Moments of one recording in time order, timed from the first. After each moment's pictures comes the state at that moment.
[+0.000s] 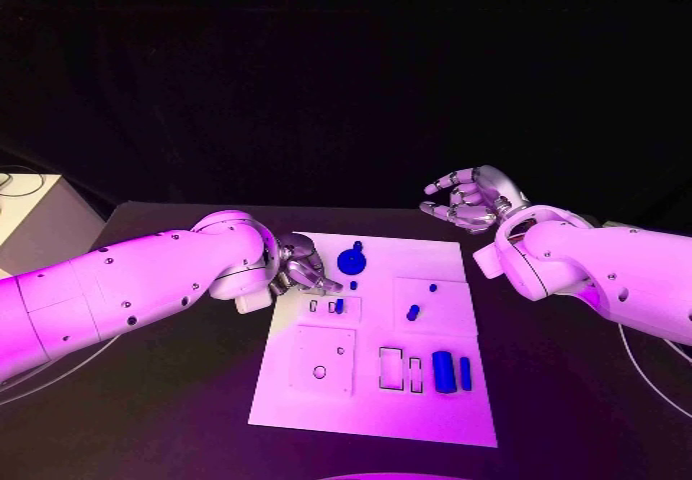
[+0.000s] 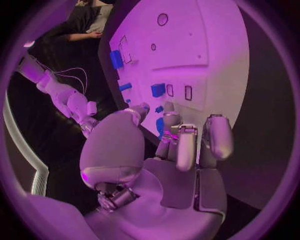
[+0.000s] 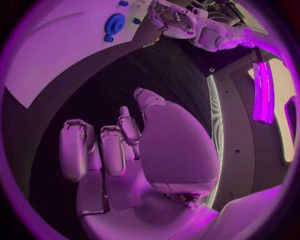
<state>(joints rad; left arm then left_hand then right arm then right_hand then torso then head) 1.27 -0.69 -0.04 1.44 -0.96 0.15 -0.49 1.11 -0.17 0.43 0.28 0.05 0.83 0.10 0.71 0.50 1.15 0.02 1.15 0.86 1.47 -0.03 1.52 1.31 0.10 1.34 0.08 1.41 1.21 1.35 -0.83 -0.17 1.48 -0.66 -0.63 0.07 1.41 -0.23 0.32 0.27 0.26 0.82 0.17 0.36 0.25 1.25 0.09 1.27 1.25 1.46 0.00 1.48 1.31 0.04 1.47 0.10 1.37 1.31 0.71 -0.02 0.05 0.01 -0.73</state>
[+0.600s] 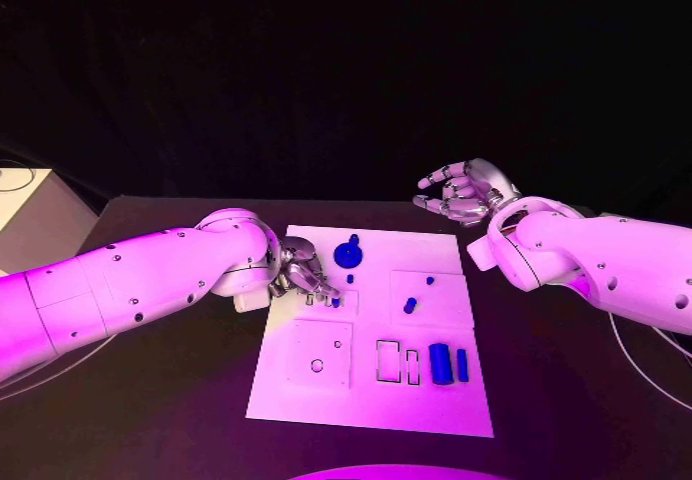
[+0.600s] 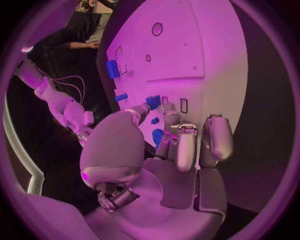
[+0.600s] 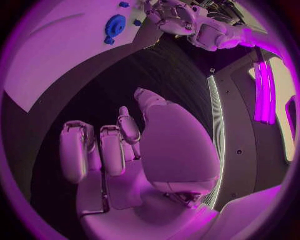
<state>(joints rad) 1.28 -0.66 -0.06 1.41 -0.97 0.22 -0.51 1.11 -0.17 0.44 0.29 0.05 0.83 0.10 0.71 0.51 1.15 0.03 1.14 0.87 1.47 -0.03 1.53 1.31 0.08 1.35 0.07 1.42 1.22 1.35 -0.82 -0.17 1.47 -0.65 -0.61 0.06 1.40 -0.22 0.32 0.27 0.26 0.81 0.17 0.36 0.25 1.24 0.08 1.27 1.25 1.47 0.00 1.47 1.31 0.04 1.47 0.10 1.41 1.31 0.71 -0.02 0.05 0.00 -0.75</state>
